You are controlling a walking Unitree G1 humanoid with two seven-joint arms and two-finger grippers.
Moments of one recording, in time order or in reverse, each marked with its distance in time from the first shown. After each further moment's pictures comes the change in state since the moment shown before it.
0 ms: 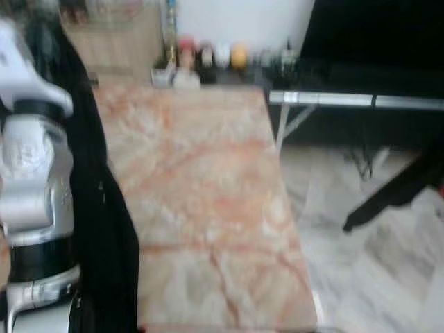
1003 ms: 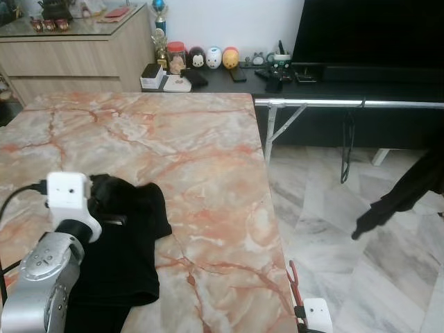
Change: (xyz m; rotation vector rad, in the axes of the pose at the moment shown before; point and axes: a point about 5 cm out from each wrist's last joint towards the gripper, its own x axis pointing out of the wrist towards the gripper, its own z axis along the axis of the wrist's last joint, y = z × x) left arm -0.143 0.001 -0.090 -0.021 0.739 -0.259; right arm -0.001 -0.008 -0.004 -0.004 0.012 -0.021
